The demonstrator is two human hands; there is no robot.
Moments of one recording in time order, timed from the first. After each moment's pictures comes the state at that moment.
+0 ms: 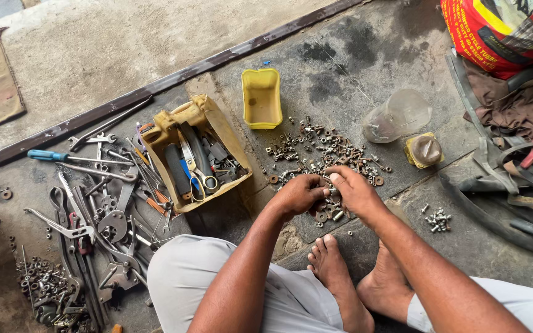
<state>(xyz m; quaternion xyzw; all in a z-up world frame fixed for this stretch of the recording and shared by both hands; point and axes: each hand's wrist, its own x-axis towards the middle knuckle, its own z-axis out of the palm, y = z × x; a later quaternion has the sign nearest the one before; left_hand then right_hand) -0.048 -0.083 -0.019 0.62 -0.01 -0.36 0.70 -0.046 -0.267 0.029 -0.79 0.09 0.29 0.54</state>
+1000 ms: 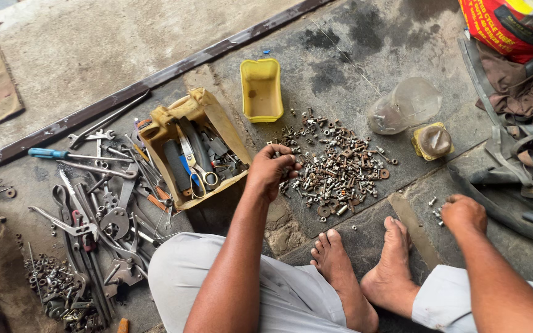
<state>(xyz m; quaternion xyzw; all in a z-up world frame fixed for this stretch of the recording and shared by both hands) -0.017 -0.035 -0.023 0.44 0.26 -0.20 0.84 -0.093 -0.566 -0.112 -0.92 0.36 0.19 0.02</state>
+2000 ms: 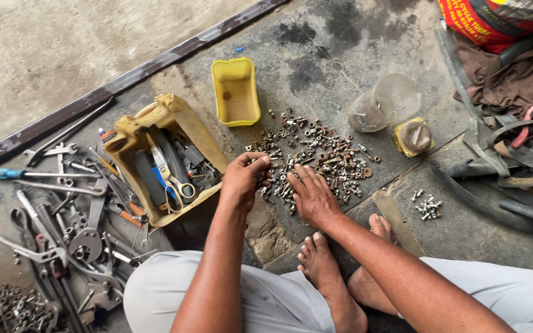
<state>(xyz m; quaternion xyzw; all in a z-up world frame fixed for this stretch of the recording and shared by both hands) -0.014 -0.028 -0.023 0.46 0.28 -0.20 0.82 -0.066 -0.243 -0.067 -0.96 -0.17 0.20 0.13</state>
